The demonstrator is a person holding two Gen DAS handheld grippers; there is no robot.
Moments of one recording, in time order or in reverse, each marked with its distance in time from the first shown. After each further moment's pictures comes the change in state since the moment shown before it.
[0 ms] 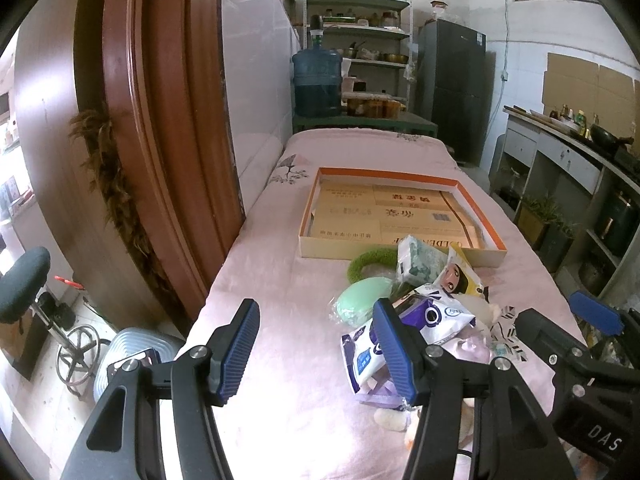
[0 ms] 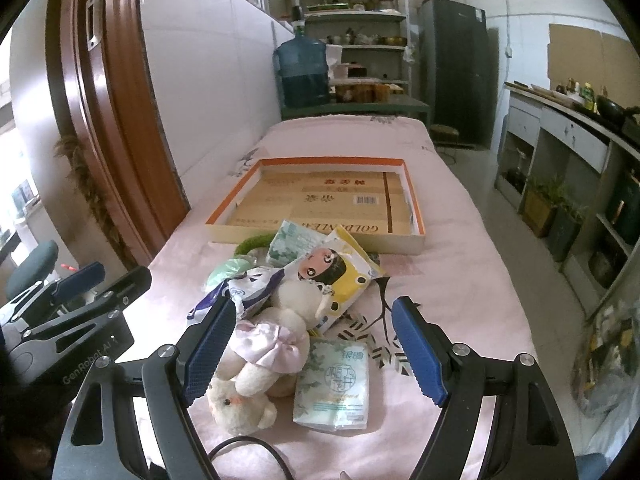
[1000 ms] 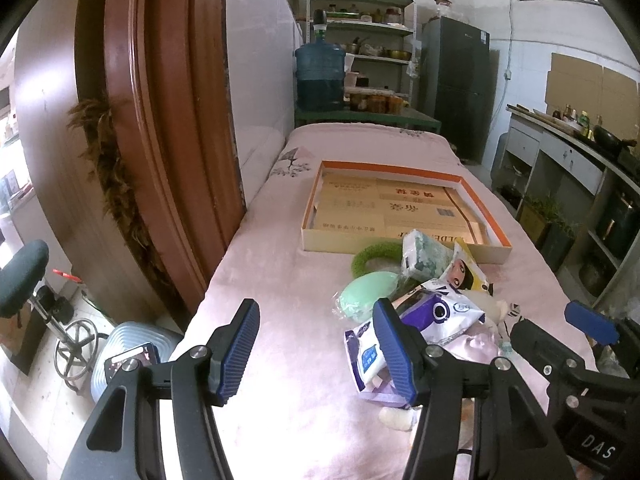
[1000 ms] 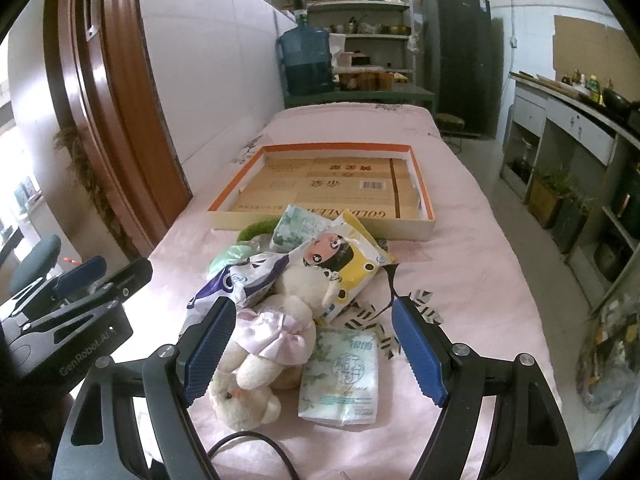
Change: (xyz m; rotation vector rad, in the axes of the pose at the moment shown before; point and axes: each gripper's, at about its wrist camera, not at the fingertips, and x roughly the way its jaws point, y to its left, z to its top) left arm 0.008 0.004 -0.004 -0.014 0.016 -0.003; right arm 0.010 0.001 -0.007 0.002 0.038 0.017
